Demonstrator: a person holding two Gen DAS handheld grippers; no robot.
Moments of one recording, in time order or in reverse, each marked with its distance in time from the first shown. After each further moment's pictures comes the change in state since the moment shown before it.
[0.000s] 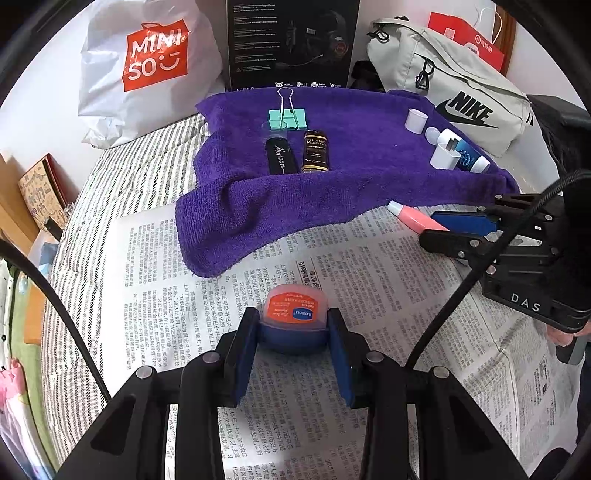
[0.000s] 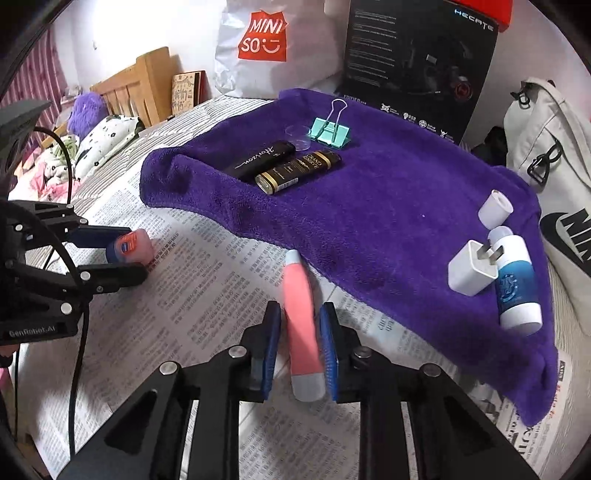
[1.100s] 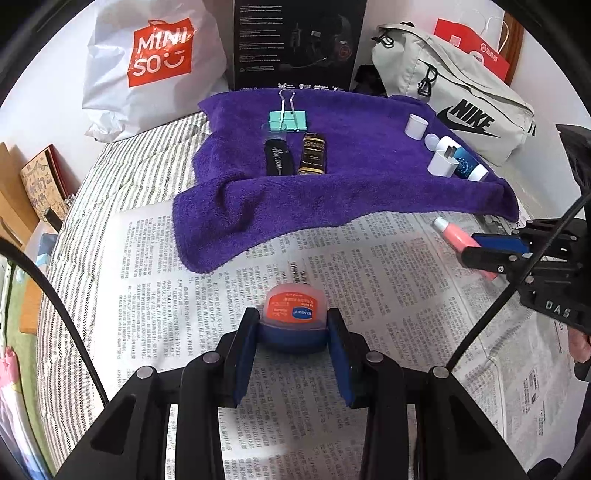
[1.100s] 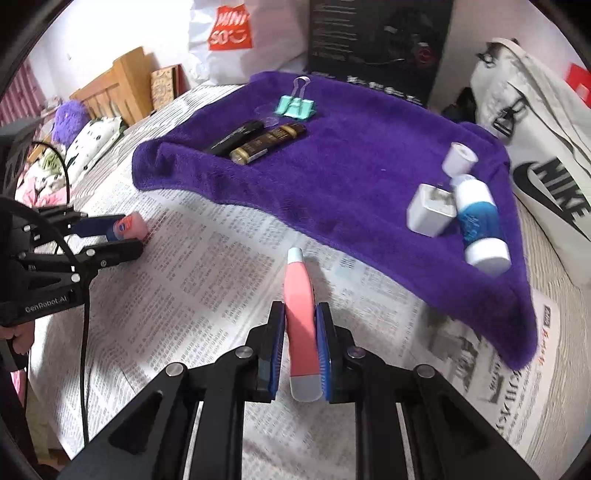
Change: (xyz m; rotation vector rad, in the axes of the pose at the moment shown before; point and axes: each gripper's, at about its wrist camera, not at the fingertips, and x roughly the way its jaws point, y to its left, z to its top) left arm -0.004 -0.004 0.001 -0.045 0.002 -0.016; right arm -0.029 -0.022 -0.020 0.100 0.095 -0.017
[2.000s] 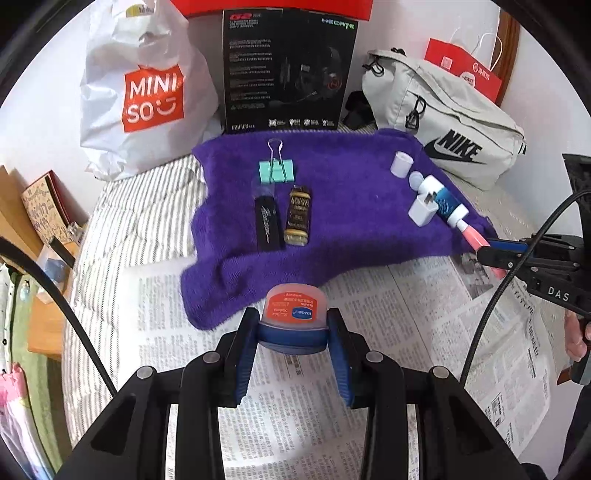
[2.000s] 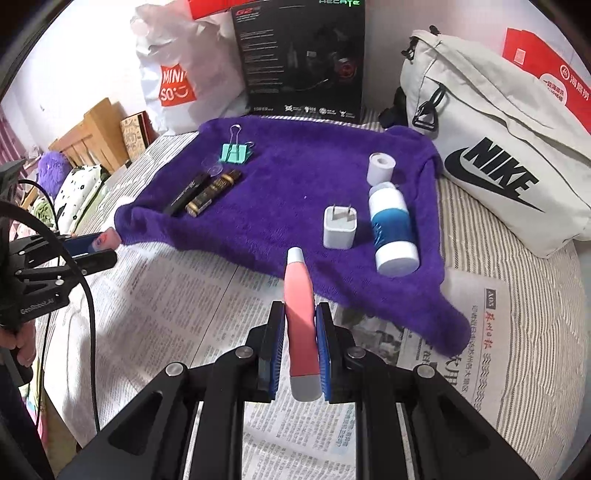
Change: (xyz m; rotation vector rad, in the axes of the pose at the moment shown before) left arm -0.033 -0.005 0.044 0.013 -0.040 -0.011; right arm -0.048 -0.056 0.008 0.155 -0.056 -0.015
